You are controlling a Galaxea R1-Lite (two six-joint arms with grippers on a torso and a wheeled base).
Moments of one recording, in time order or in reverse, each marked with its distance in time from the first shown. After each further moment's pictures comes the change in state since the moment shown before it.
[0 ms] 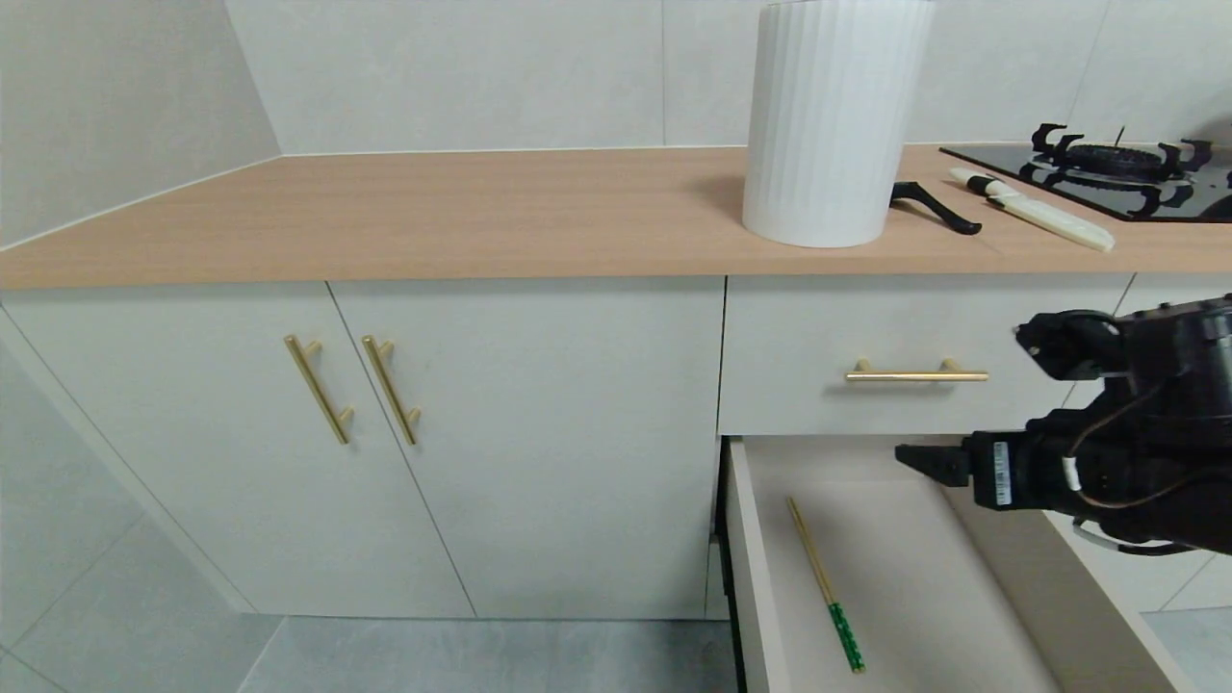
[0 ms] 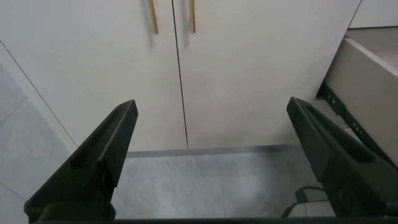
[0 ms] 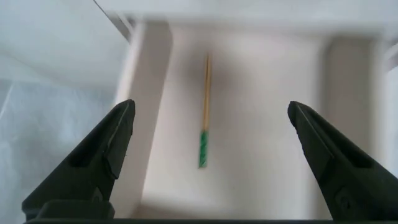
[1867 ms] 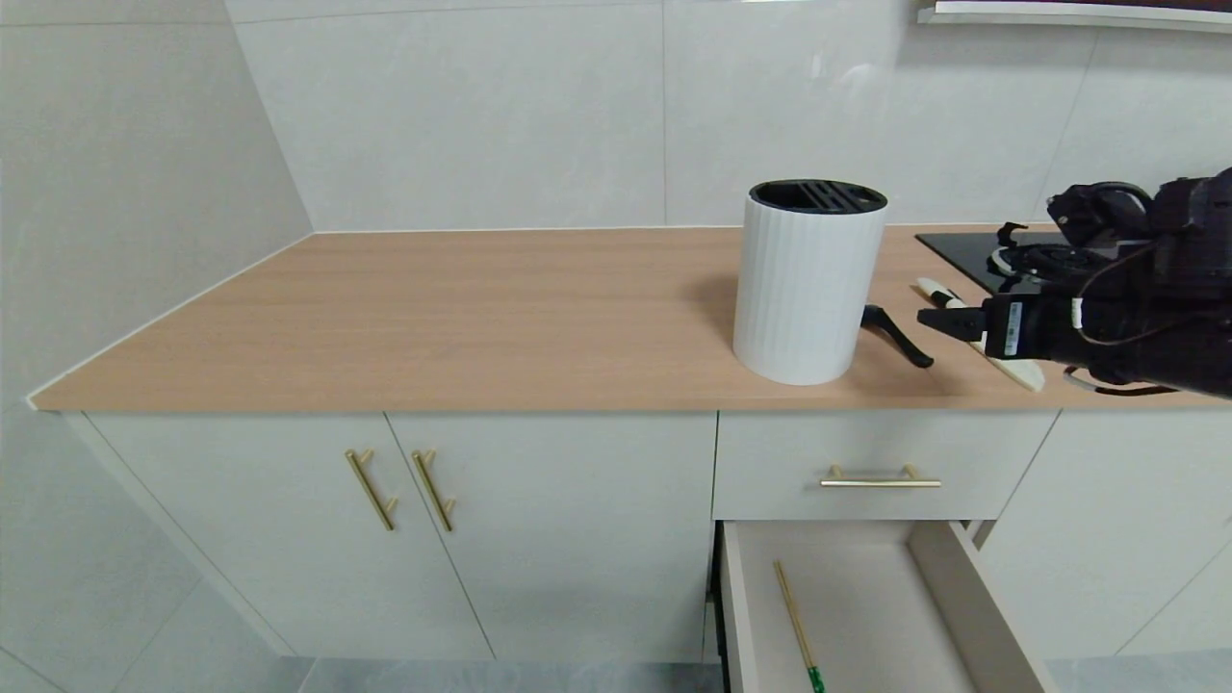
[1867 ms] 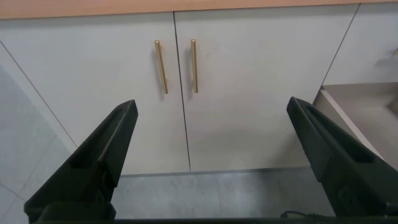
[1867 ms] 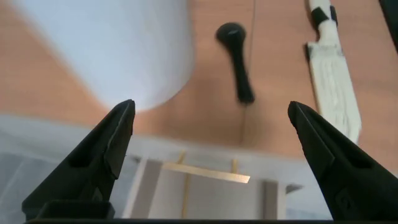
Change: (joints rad) left arm 0.000 0.000 0.000 0.000 0.000 0.000; right arm -0.258 0.204 -0.312 -0.132 0.195 -0.157
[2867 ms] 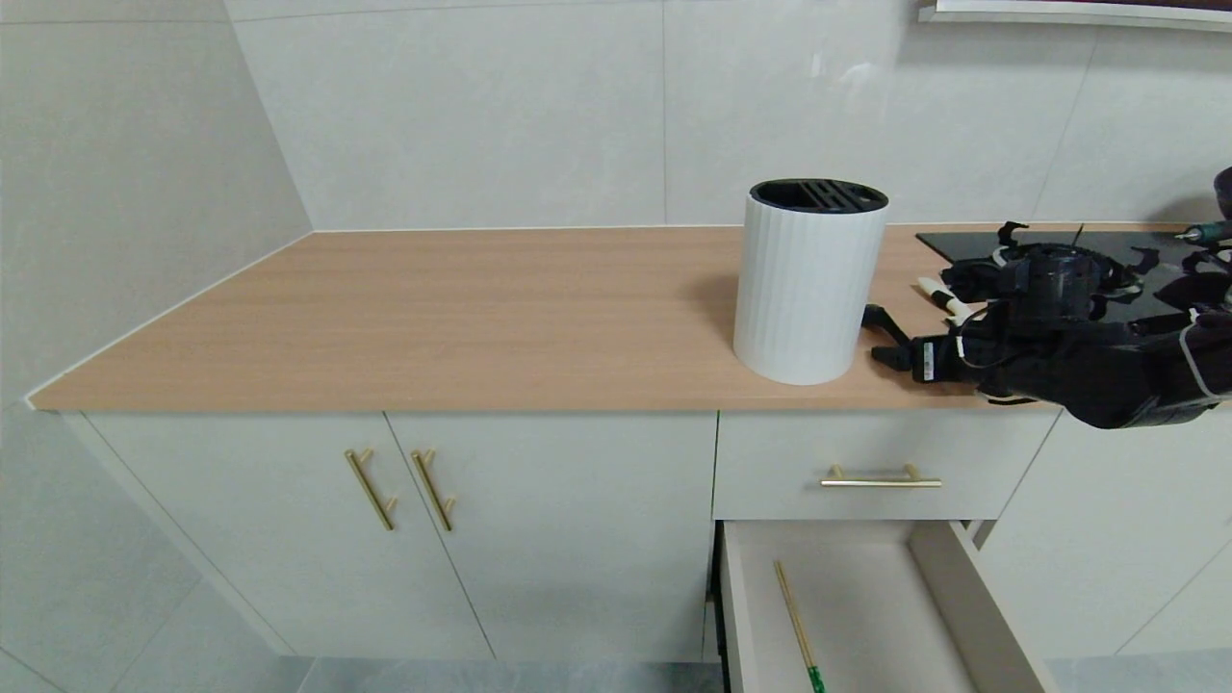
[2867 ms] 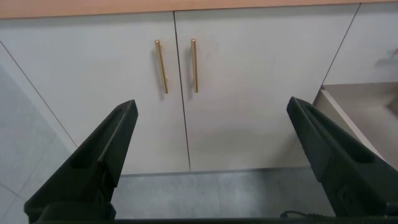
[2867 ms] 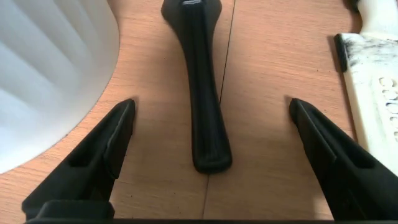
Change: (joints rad) left arm 0.000 0.000 0.000 0.000 0.000 0.000; right arm -0.078 0.428 -0.206 -0.139 0.029 -0.082
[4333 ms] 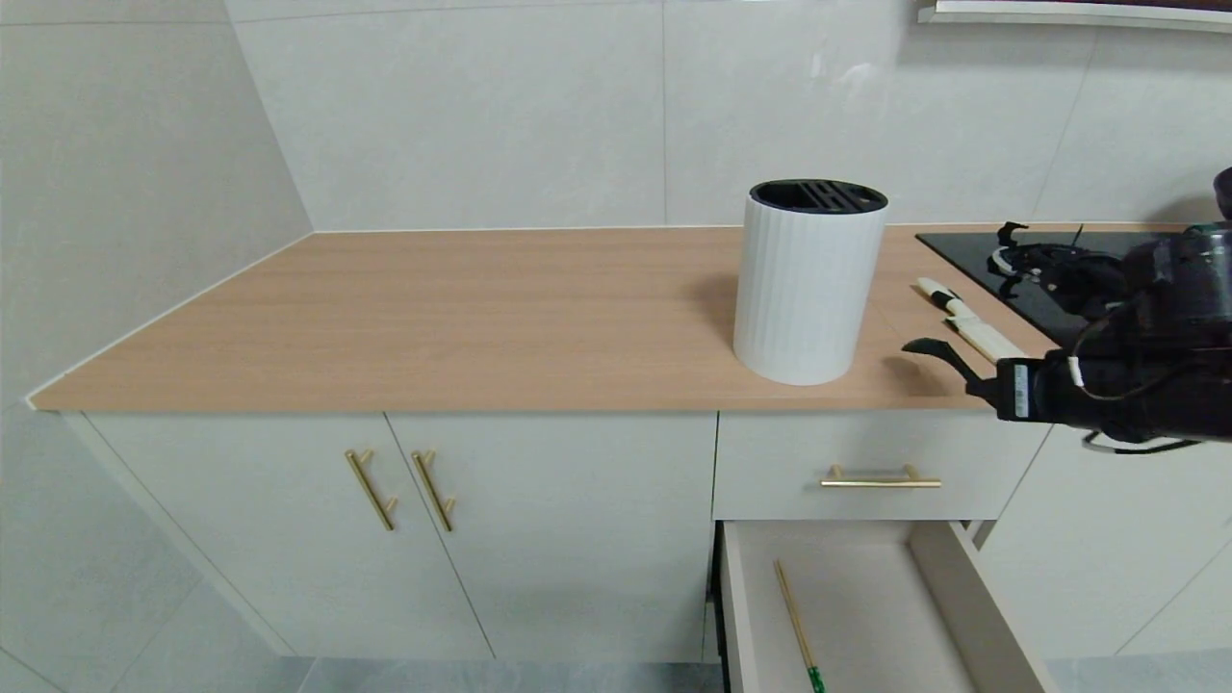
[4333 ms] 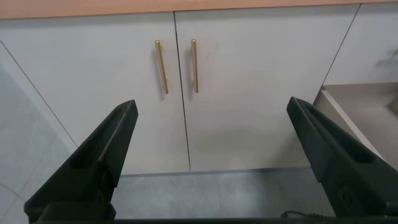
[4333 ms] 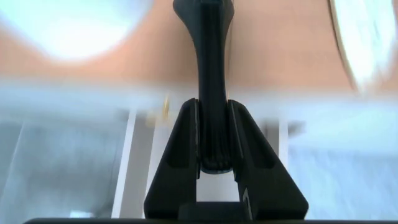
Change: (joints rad) left arm 0.000 0.000 0.000 0.000 0.000 0.000; right arm 0.057 -0.469 0.306 0.337 -0.044 0.152
